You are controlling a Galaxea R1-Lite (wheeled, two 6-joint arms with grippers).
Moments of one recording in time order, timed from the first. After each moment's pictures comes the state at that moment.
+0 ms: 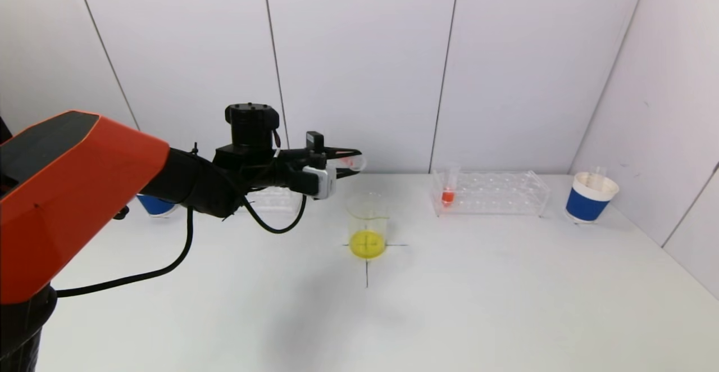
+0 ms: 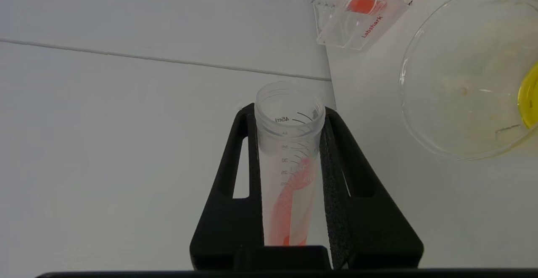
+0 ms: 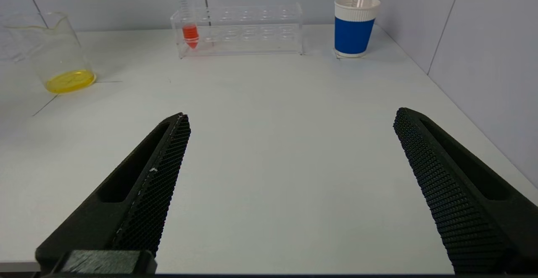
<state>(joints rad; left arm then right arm) -0.35 2.17 -1.35 -0.67 -0.82 1.47 0.00 0.00 0.00 -0.01 -0.02 0.04</state>
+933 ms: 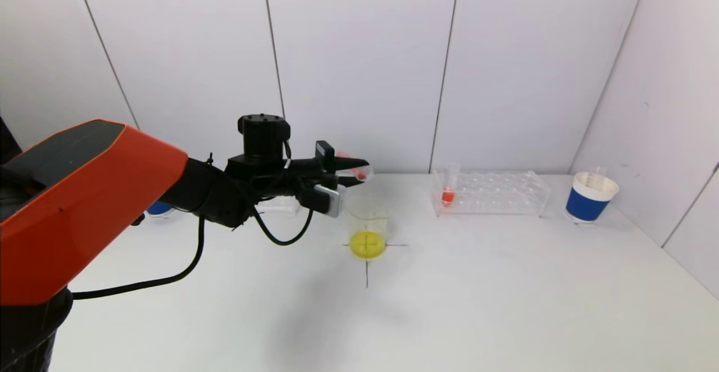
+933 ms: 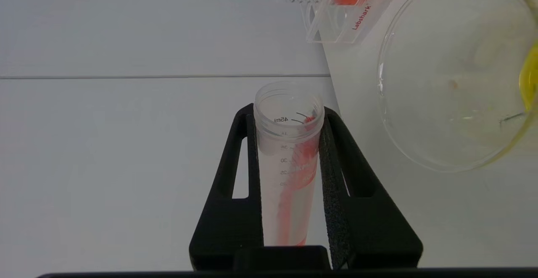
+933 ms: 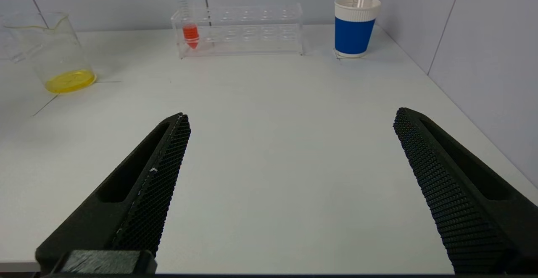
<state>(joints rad) -0.38 2.20 -1.33 -0.70 -0.78 1.60 0.00 0.00 0.00 -0.01 -0.02 0.04</state>
